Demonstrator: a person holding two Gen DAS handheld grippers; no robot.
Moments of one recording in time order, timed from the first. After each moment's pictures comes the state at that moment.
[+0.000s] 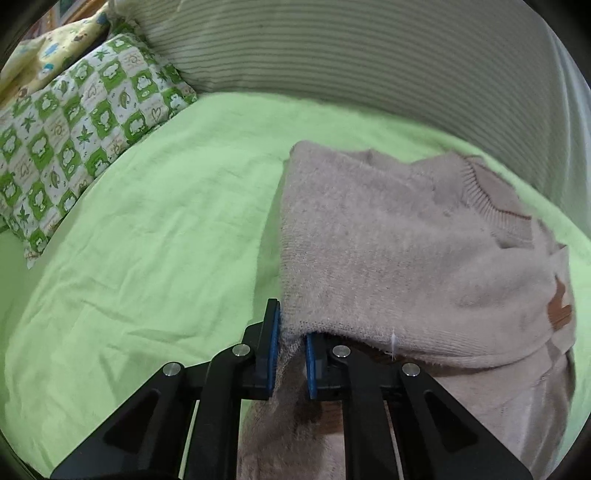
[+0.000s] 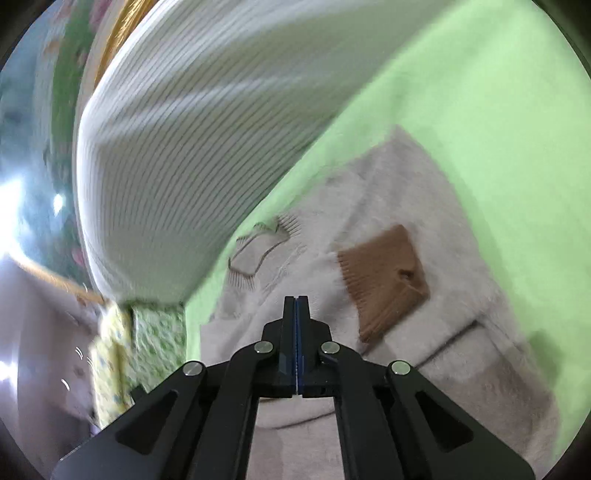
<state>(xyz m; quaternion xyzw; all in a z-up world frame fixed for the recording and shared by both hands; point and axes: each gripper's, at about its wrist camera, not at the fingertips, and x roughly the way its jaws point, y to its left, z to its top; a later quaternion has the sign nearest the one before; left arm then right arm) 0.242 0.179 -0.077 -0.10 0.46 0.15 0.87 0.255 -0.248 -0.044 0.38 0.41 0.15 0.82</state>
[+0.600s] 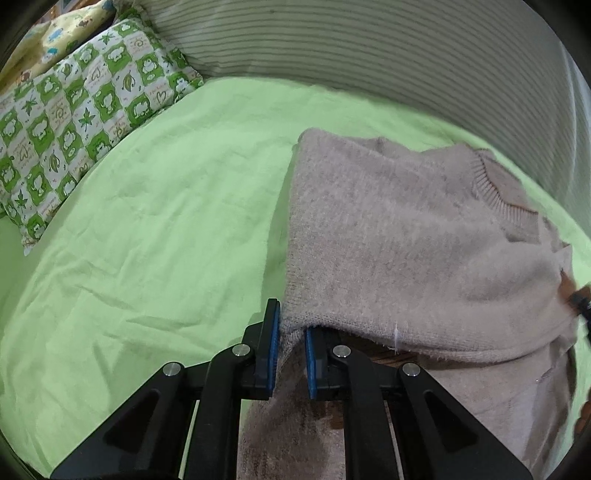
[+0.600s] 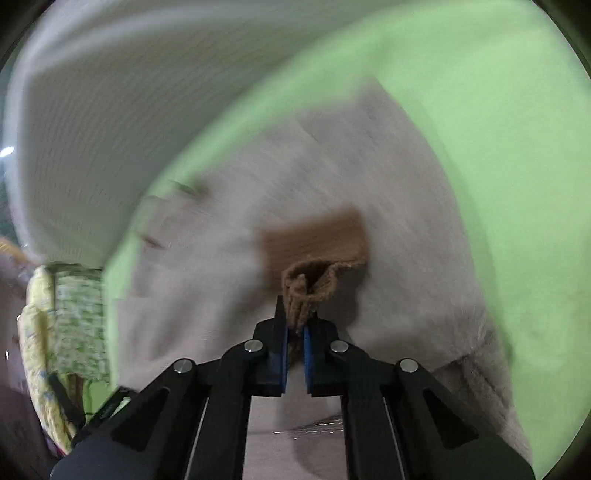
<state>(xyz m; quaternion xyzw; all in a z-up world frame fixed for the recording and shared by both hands) 0.240 0.191 -0.083 -0.11 0.47 0.15 0.86 0.288 -0.244 -0.079 0.29 0.47 0.12 0.83</state>
